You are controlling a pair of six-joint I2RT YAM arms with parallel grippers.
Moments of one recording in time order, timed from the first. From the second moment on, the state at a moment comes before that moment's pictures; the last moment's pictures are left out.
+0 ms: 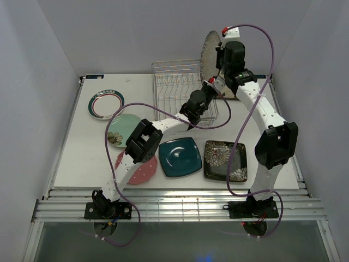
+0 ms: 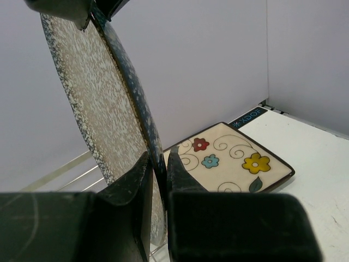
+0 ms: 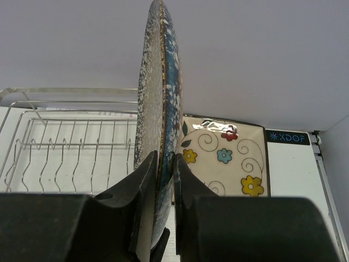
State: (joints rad) left arm -0.82 2.47 1.96 0.81 -0.20 0.35; right arm 0.35 1.85 1.85 -0.15 0.26 -0.01
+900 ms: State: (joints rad) left arm -0.80 2.45 1.76 0.92 -0.19 0.31; right arm 0.35 1.90 1.77 -0.16 0.20 0.05
